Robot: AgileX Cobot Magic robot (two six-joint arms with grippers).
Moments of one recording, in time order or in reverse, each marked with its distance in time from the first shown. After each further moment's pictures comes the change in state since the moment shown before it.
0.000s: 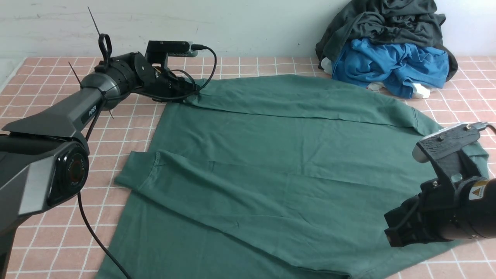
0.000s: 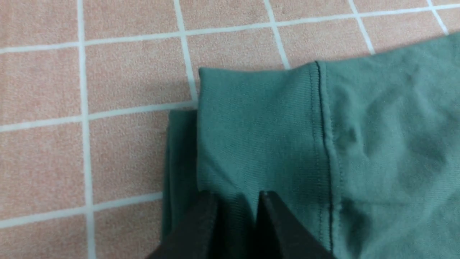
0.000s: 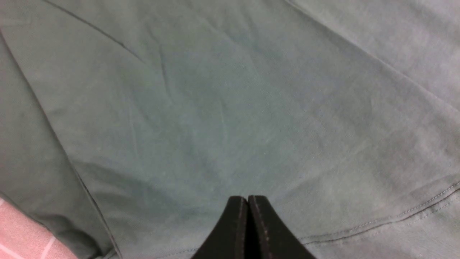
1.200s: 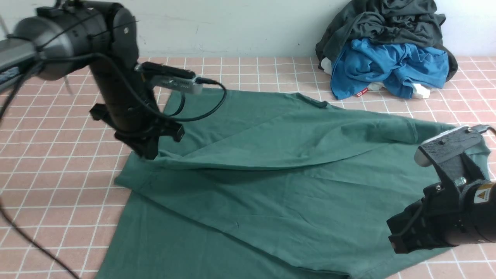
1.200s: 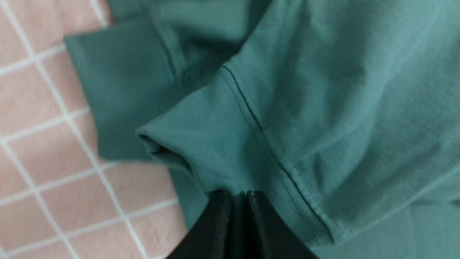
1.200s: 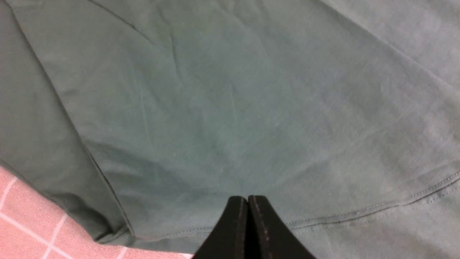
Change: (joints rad) right arm 0.000 -0.024 0.000 -0.003 0.053 -0.007; left arm -0.120 -0.729 0.747 0.293 0.652 -0.149
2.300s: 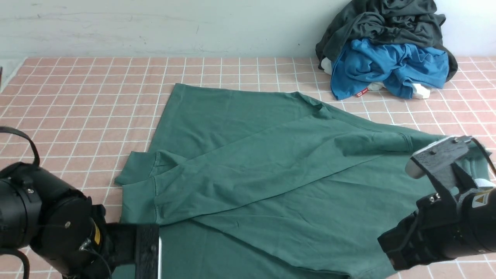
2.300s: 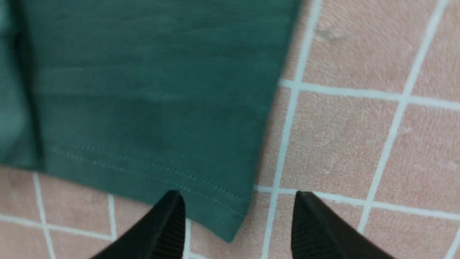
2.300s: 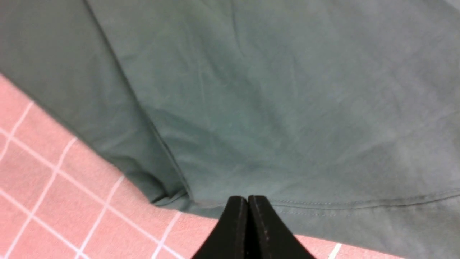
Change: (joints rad) right arm 0.000 0.000 0.000 0.160 0.112 -0.158; left arm -0.172 -0.447 0.895 0.175 -0.441 0.873
